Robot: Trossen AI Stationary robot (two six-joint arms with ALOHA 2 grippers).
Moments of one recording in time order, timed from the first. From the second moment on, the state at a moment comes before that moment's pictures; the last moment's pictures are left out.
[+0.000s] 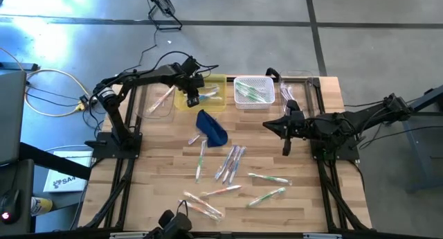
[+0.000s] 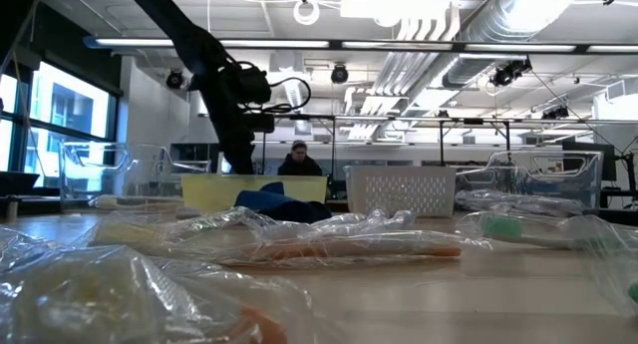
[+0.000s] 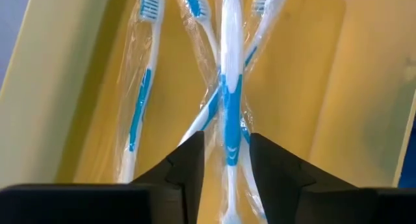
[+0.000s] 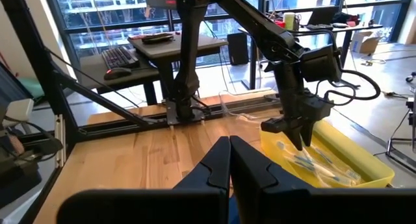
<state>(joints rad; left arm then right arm) 0.75 1.75 1.19 -0.52 0.14 0.45 0.32 0.87 0.78 -0.04 0.52 0.16</state>
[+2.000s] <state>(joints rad) -0.09 1.55 1.43 -0.73 -0.15 -0.12 0.32 0.87 0.78 -0.04 0.35 0.19</state>
